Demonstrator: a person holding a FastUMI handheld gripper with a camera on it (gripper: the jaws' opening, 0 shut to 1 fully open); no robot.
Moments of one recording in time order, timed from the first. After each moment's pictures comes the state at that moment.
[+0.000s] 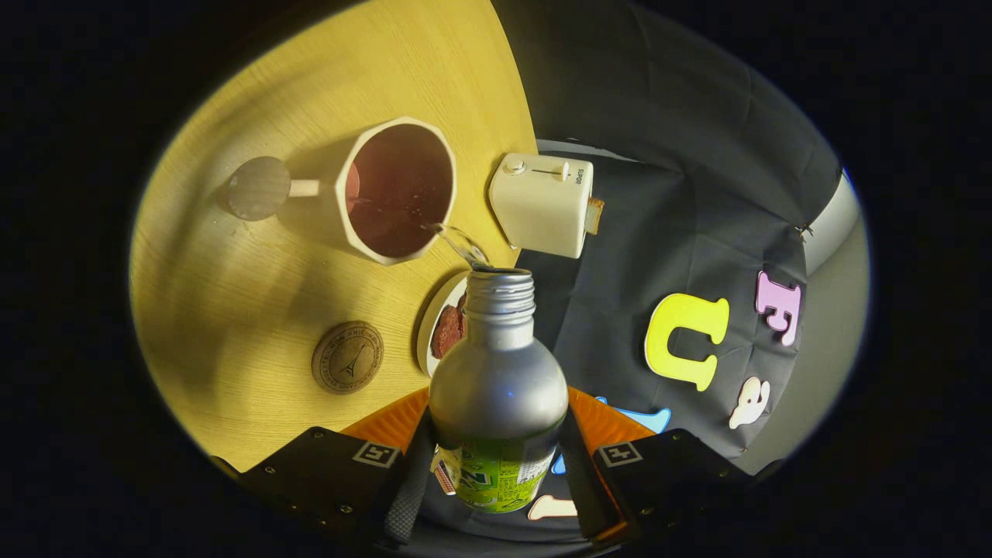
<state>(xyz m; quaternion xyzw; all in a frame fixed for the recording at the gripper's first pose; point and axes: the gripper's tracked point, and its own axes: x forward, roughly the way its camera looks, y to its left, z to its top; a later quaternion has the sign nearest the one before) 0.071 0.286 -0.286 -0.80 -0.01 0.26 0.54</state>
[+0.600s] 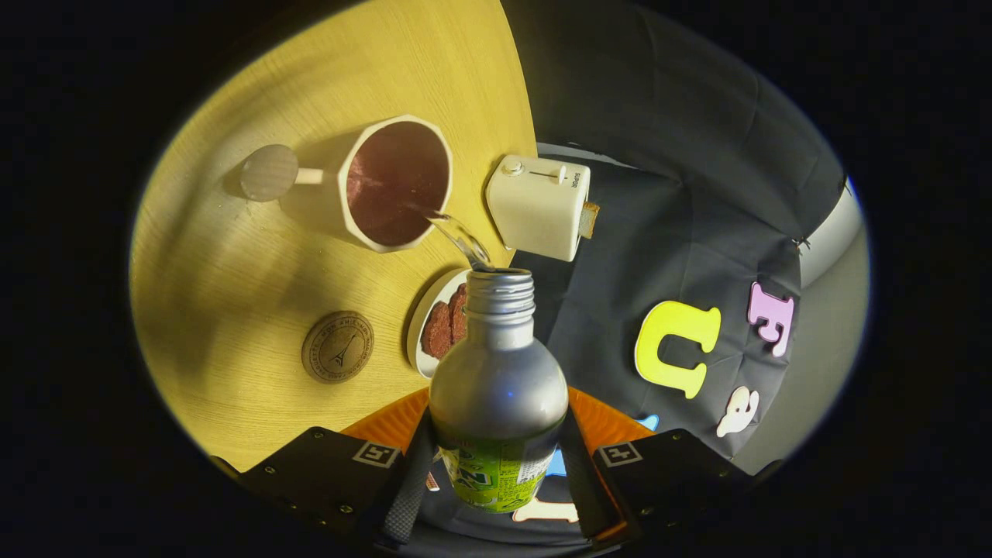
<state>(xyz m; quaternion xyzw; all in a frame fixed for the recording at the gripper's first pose) 0.071 0.284 -0.274 -0.81 -0.02 0.26 0.53</state>
